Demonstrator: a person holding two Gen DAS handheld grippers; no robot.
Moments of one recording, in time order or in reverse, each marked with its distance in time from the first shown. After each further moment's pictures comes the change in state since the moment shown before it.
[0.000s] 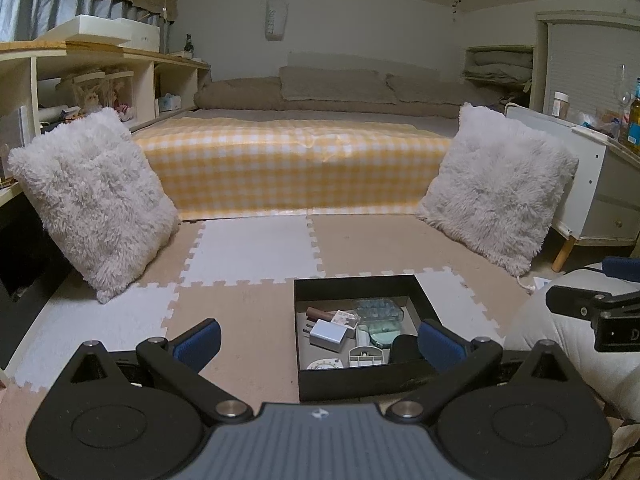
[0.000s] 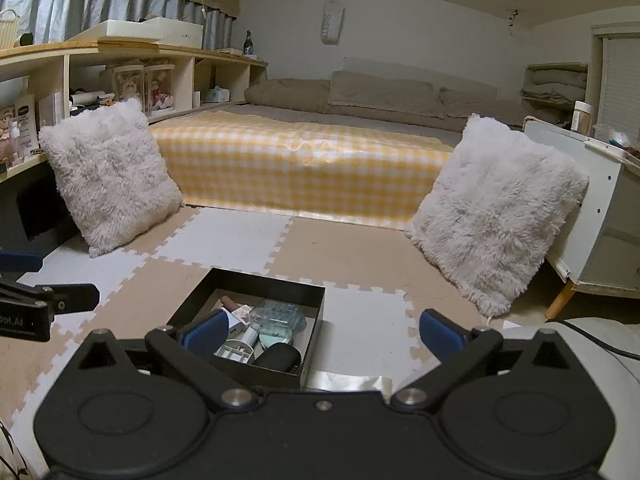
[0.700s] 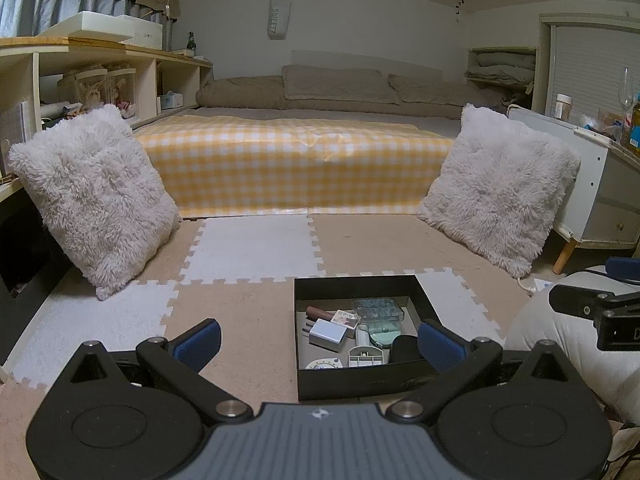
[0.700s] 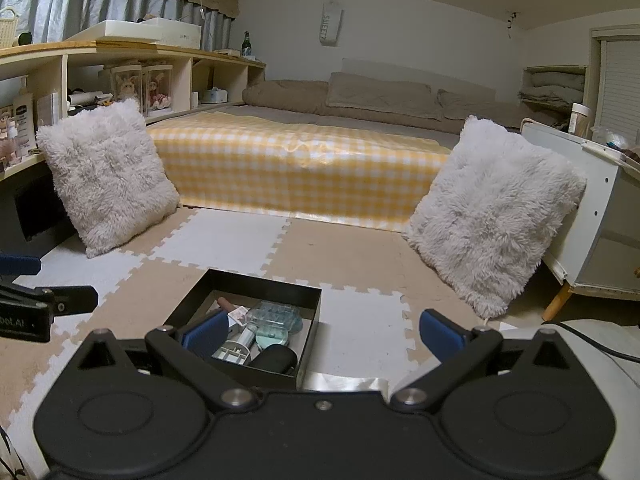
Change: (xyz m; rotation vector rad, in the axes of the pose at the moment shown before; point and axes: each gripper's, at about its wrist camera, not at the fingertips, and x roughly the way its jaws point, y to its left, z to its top) left arm 0.002 0.001 -0.002 -0.006 0.002 0.000; right arm -0.001 0.000 0.000 0.000 -0.005 -0.010
